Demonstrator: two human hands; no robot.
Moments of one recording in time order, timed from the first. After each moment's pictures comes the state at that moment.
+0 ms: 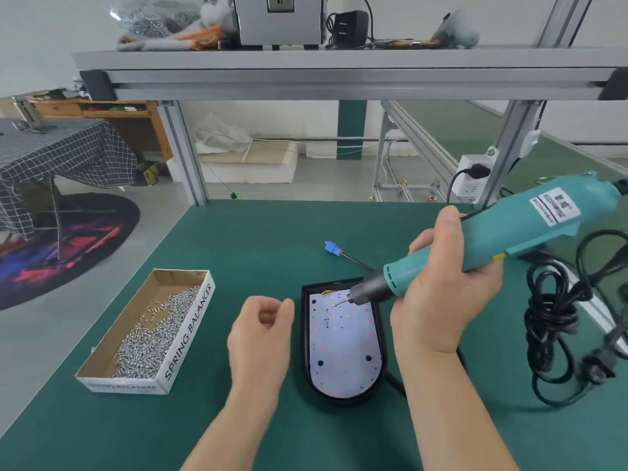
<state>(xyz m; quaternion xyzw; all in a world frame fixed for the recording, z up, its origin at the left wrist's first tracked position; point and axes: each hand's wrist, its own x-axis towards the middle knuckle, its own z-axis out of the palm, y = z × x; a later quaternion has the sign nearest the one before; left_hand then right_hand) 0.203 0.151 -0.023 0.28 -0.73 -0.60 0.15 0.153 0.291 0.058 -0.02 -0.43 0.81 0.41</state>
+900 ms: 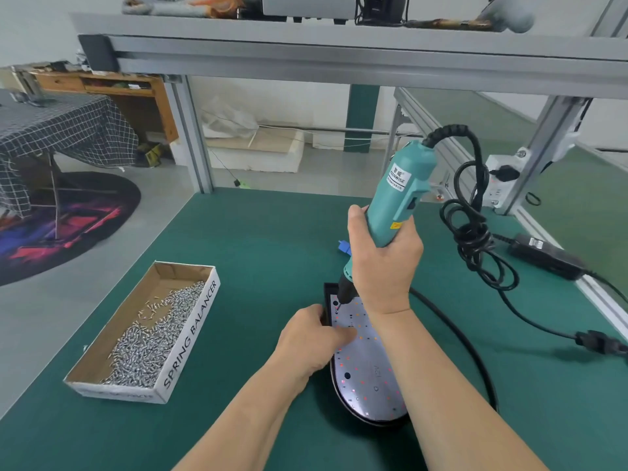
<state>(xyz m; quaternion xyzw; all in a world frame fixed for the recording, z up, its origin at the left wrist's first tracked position) 0.150 0.156 -0.048 0.18 -0.77 -0.60 -0.11 0.074 0.240 0.006 0.08 -0.65 0.68 0.34</state>
